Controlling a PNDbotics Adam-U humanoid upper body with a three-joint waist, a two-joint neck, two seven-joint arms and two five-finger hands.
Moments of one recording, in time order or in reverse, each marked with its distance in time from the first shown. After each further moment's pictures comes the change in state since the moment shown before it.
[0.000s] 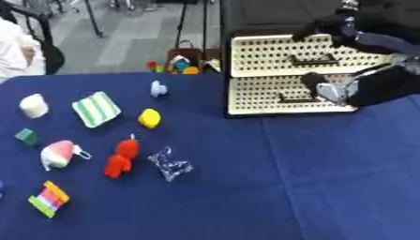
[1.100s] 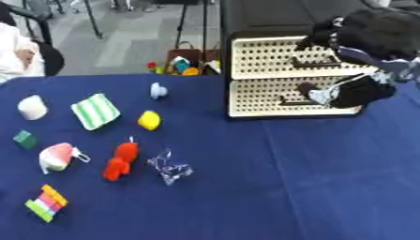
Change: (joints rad) left arm -0.007 -0.002 -0.006 0.000 0.000 0.002 -0.001; right arm -0.002 0.060 0.027 0.136 0.260 0.037 -0.108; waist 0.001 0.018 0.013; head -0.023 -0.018
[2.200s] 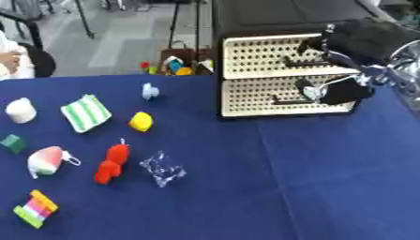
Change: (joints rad) left arm -0.001 -0.008 -0.001 0.000 -0.002 0.003 -0.003; right arm -0.006 0.018 0.000 0.110 0.066 0.033 -0.058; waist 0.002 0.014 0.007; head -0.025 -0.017
